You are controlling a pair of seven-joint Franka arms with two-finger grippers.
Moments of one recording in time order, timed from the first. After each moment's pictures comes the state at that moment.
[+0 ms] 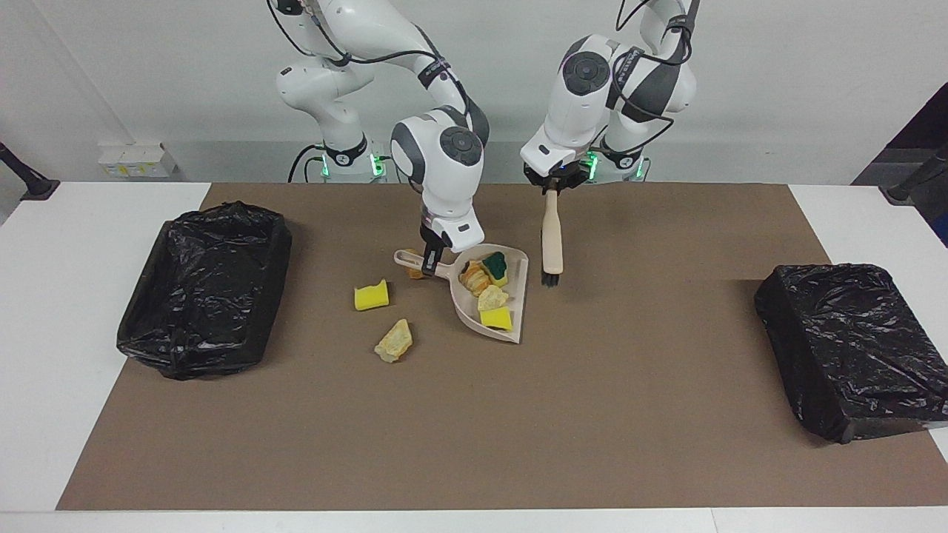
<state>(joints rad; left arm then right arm) -0.61 -0.17 -0.03 -2.12 -0.12 1.73 -0.45 0.61 0.20 -0.06 -1.93 -0.17 2.01 -0.73</state>
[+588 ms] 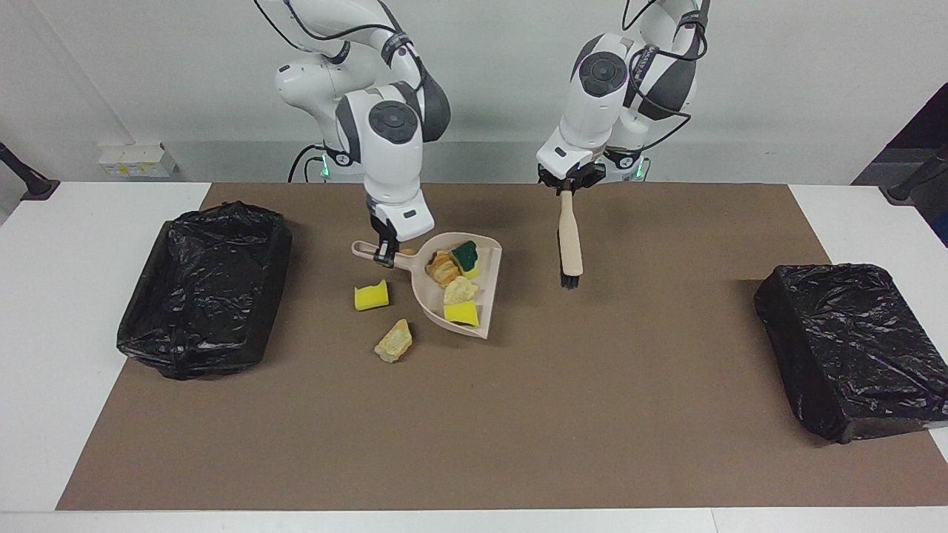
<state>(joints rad) -0.58 -0.17 -0.03 -2.13 -0.11 1.72 -0.45 0.38 0.06 -0.07 -1.91 -0.12 1.88 -1.02</state>
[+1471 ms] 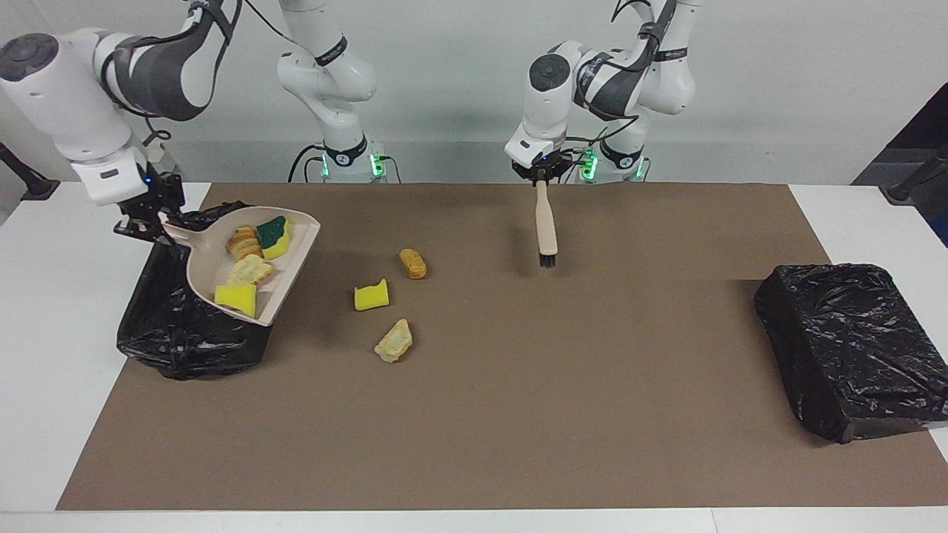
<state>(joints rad) -0.82 -0.27 -0.07 -2.44 -0.11 1.97 -0.78 -0.25 0.04 -0.09 -1.74 -0.07 1.76 -1.65</state>
